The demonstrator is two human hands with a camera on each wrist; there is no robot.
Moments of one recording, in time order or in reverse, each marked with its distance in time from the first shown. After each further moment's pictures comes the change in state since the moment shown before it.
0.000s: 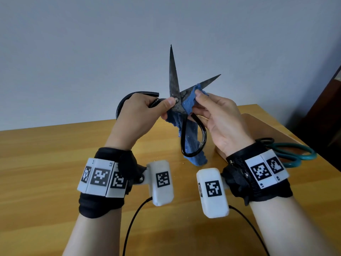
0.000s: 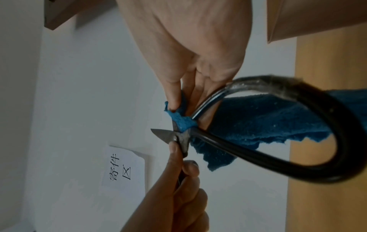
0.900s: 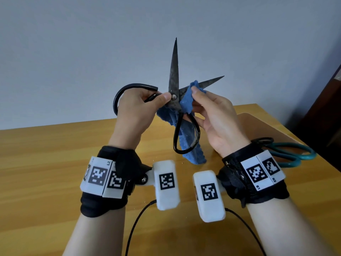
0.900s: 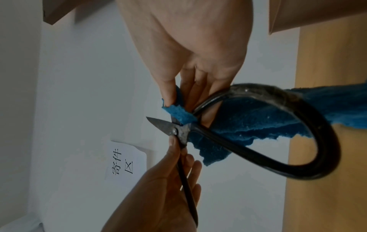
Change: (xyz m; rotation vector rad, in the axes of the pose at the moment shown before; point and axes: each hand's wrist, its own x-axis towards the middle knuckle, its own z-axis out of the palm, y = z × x) left_hand 0.006 0.001 0.010 -0.246 0.151 -0.073; right_hand -0.005 -0.003 0.010 0.061 0.003 0.020
